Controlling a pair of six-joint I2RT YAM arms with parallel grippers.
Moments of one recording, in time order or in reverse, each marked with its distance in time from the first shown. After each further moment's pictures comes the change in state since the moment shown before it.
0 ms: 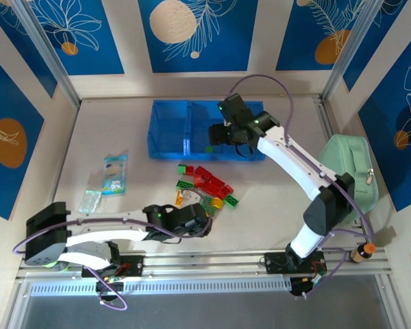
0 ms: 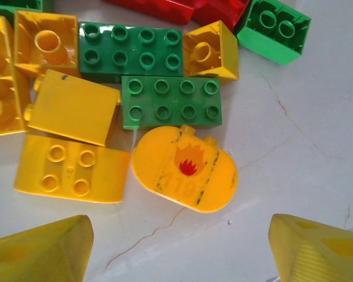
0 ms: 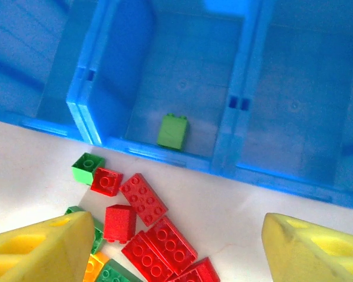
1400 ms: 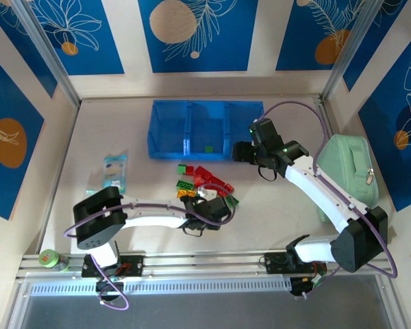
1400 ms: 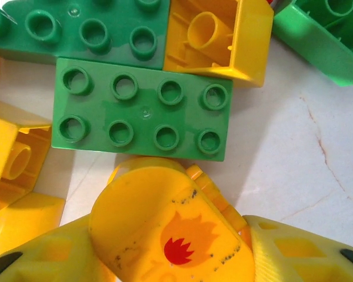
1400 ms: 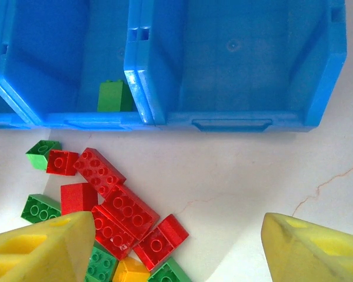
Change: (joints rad) left arm 0.060 0.372 0.246 -0.066 0.068 -0.080; right arm -0.114 -0.321 -0.441 0.158 -0.035 0.105
